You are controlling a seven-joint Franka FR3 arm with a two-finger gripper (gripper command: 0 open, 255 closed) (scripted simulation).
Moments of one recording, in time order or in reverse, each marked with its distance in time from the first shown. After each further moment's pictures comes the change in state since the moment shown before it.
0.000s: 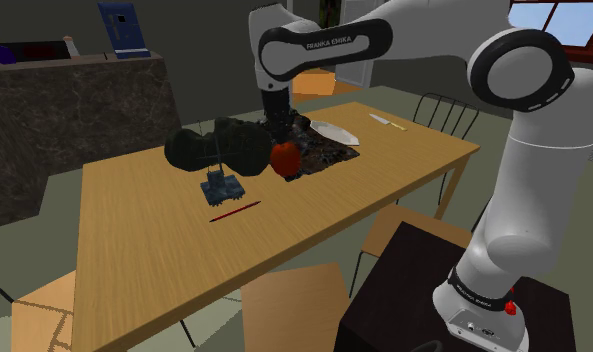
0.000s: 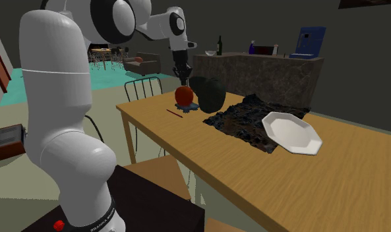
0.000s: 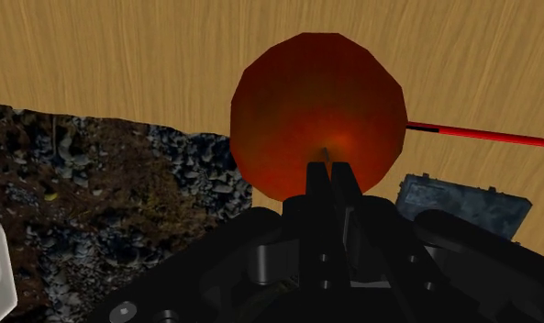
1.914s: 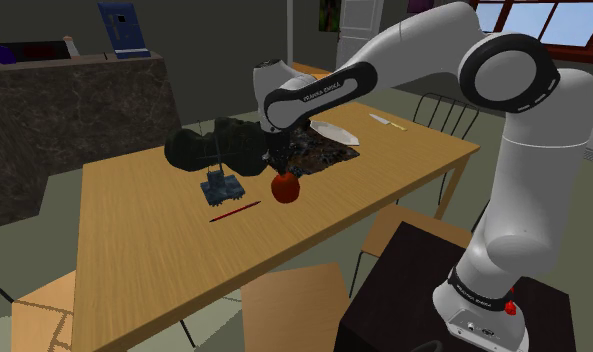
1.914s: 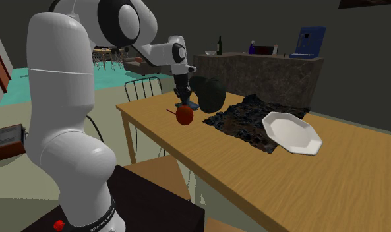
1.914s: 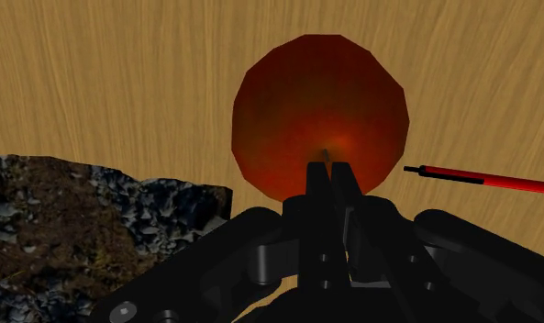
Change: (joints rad) arm -0.003 0.044 -0.005 -0.238 -0.019 0.280 0.037
